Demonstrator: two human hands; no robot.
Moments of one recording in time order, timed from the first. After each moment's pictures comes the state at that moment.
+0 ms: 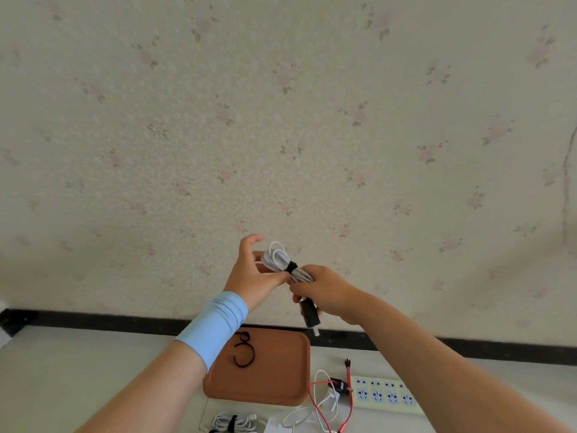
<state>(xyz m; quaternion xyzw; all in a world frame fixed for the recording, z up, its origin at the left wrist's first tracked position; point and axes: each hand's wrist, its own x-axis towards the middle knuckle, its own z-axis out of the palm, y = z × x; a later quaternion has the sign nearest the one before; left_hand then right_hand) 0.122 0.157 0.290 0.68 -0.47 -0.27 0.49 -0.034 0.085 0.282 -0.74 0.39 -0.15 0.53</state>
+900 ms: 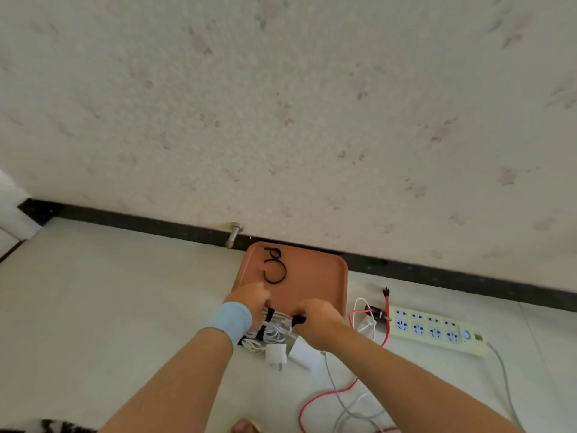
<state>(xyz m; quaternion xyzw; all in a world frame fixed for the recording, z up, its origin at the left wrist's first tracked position) 0.218 0.194 0.017 0.75 -0.61 -0.21 -0.12 0.042 0.131 0.005 -0.83 0.41 0.08 0.37</state>
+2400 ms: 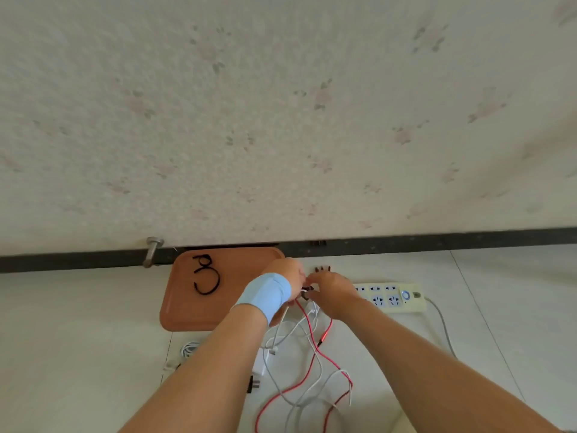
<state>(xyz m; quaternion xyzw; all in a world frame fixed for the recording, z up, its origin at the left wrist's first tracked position) 0.049 0.053 0.031 0.74 -0.52 -0.42 0.00 -0.084 0.032 -0.020 -0.78 0.54 0.08 0.31</state>
